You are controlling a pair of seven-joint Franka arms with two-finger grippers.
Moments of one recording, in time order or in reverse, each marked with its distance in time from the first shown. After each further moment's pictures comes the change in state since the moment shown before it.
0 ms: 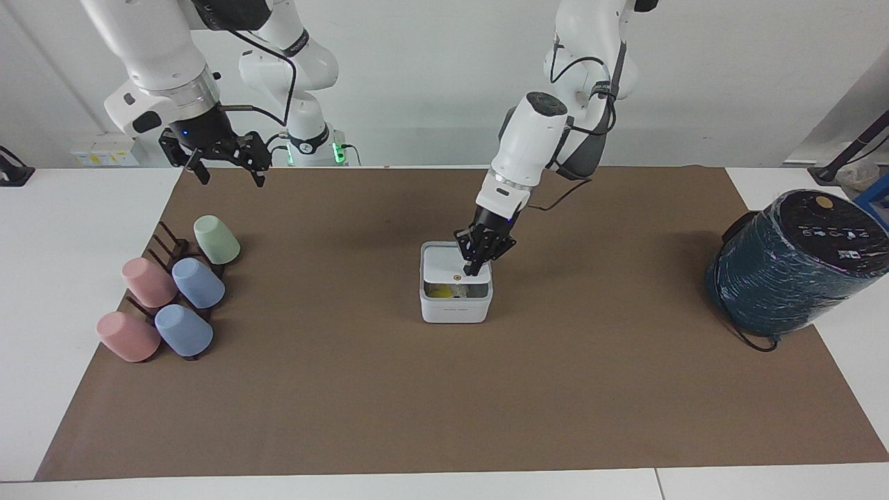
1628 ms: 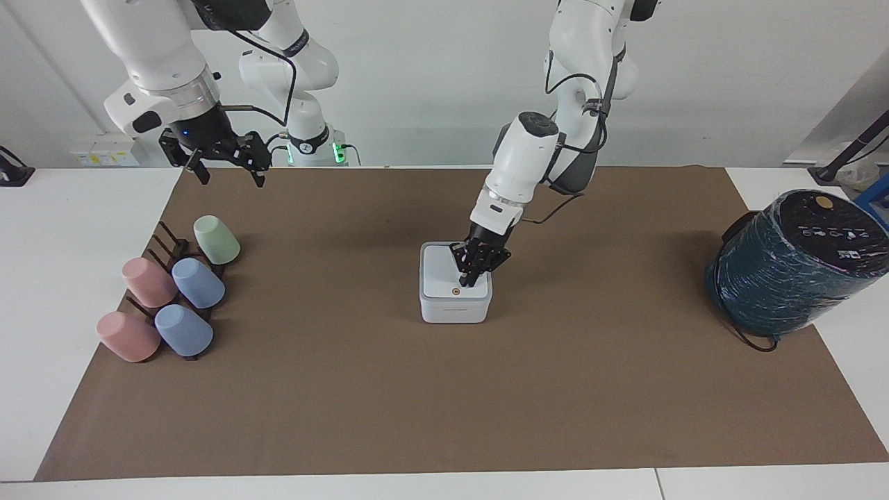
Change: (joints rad) left arm -0.008 0.020 -0.001 0.004 0.007 0.001 0.008; right arm 0.000 0.000 0.000 0.000 0.000 0.000 0.000
